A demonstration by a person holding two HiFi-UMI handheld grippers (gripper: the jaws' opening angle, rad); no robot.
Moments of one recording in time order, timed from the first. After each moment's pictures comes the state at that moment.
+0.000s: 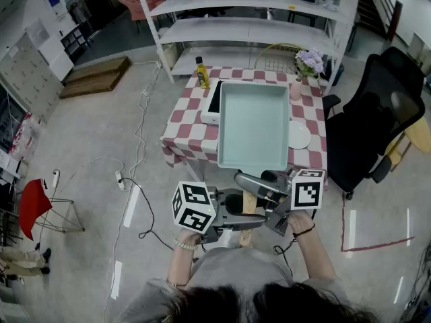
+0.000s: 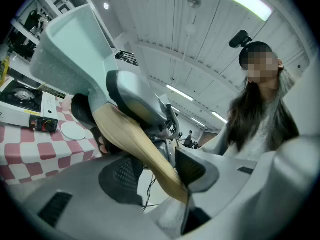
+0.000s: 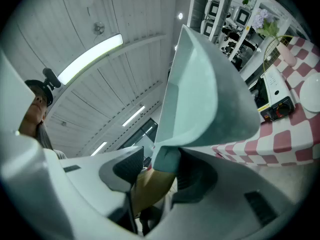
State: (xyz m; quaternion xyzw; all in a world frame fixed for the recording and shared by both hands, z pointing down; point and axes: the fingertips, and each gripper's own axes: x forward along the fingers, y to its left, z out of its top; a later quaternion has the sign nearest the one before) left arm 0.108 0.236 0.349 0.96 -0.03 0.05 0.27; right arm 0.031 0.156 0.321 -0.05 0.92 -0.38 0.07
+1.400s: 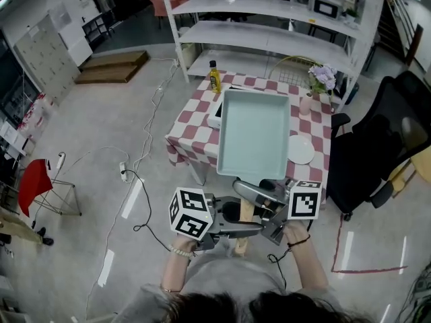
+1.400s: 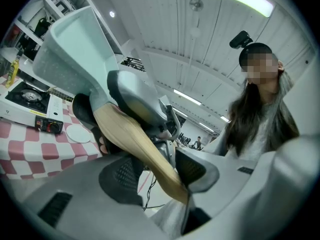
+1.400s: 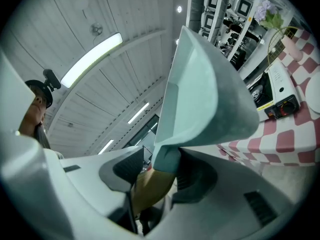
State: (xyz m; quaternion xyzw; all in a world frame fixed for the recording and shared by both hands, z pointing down) left arm 0.129 0.228 0.343 0.96 -0.08 0.03 0.28; right arm 0.044 0.155 0.316 -0.01 0.92 -0.40 0.05
